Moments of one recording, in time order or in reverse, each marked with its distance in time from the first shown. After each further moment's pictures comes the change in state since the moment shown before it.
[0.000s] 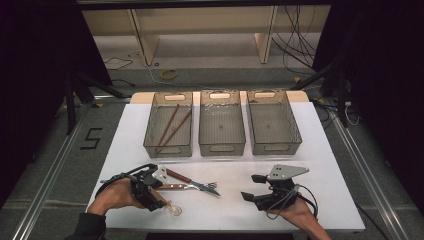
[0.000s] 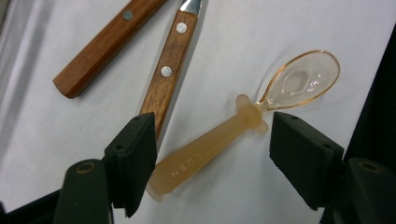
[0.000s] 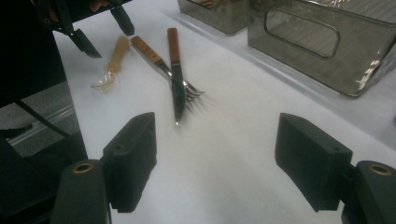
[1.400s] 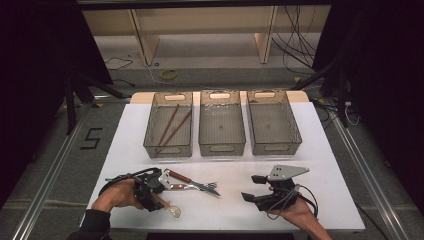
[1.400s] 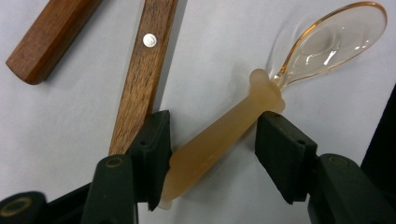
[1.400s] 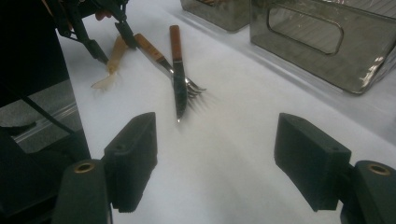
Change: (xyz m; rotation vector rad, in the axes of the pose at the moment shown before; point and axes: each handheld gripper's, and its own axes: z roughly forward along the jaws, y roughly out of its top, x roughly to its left) left arm 0.002 -0.001 0.017 0.112 -0.023 0.051; right arm -0.001 -0.001 0.000 0.004 0.011 0.000
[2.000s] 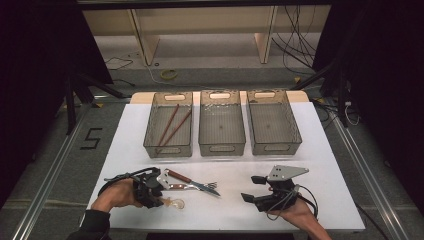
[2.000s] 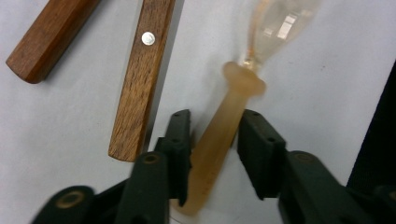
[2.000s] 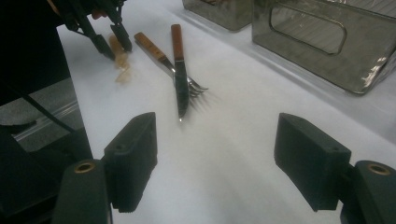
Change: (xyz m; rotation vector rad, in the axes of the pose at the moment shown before) left arm 0.002 -0.003 -0.003 -0.011 -0.018 0.017; right arm 0.002 0.000 0.000 0.005 0.002 -0.006
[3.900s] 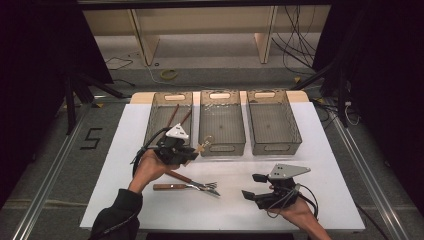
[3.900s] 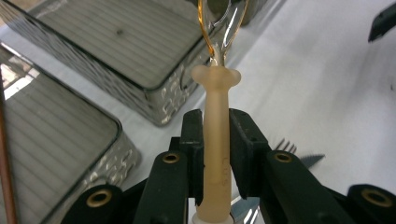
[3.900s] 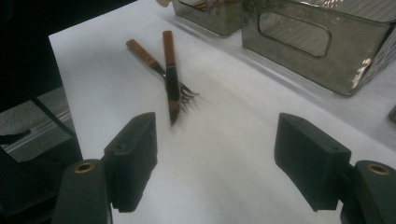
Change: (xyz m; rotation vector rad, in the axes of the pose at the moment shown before) left arm 0.044 0.086 -0.048 -0.578 0.129 -0.333; right arm -0.004 0.000 0.000 -0.020 -0.023 0.023
